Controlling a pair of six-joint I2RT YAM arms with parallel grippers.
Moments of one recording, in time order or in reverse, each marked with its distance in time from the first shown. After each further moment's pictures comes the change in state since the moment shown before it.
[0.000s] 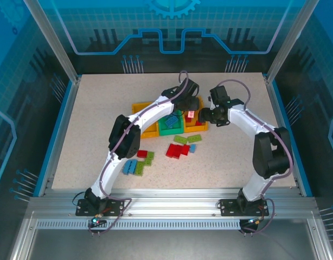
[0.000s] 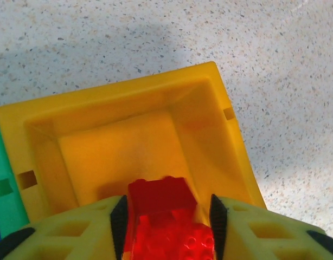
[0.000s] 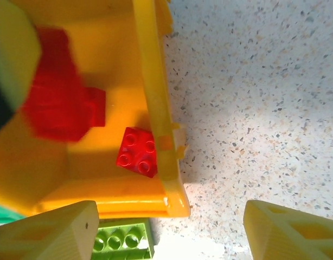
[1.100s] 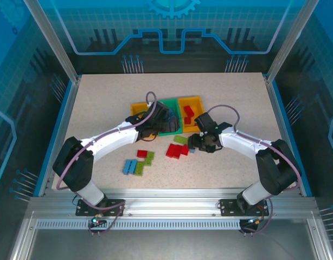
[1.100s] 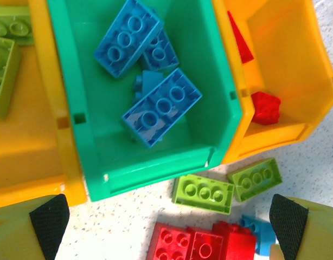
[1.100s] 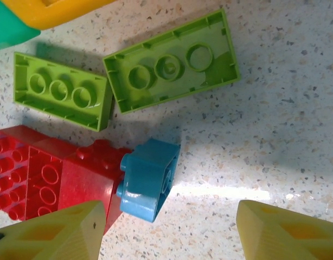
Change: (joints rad) left arm -0.007 -0.766 -1.019 0.257 -0.080 -0.092; right arm 0.262 -0.148 -0.337 0.052 -0.044 0.354
